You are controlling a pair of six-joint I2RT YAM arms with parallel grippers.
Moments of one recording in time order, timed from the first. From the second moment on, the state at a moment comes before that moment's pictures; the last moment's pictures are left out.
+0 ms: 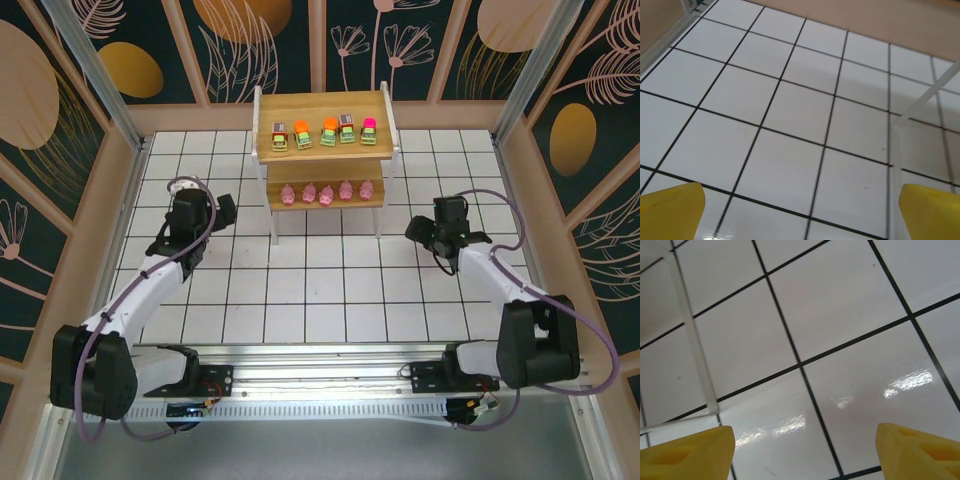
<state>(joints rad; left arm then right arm) -0.22 1.20 0.73 -0.10 -0.30 -0.40 0.16 1.31 0.74 -0.34 0.04 0.55</state>
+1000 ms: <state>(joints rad) -0.16 1.44 0.39 0.76 -0.25 -0.03 0.09 1.33 0.39 0.48 0.17 0.17</state>
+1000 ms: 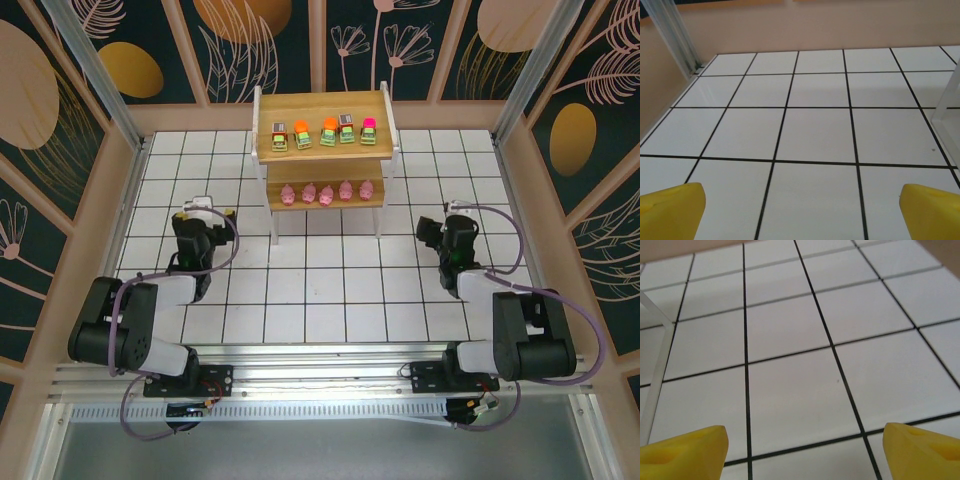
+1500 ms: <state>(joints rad) -0.01 1.43 0.28 0.98 -0.06 -0.03 0.02 1.45 0.26 1.00 0.12 0.10</state>
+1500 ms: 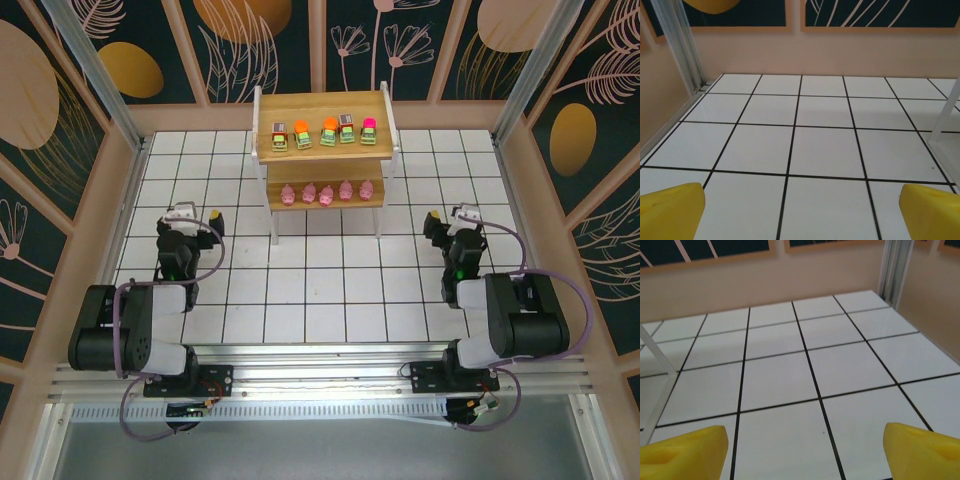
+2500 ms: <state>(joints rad) 0.01 1.51 0.25 1.14 -0.06 -0.06 0.03 1.57 0.18 1.28 0.20 0.10</state>
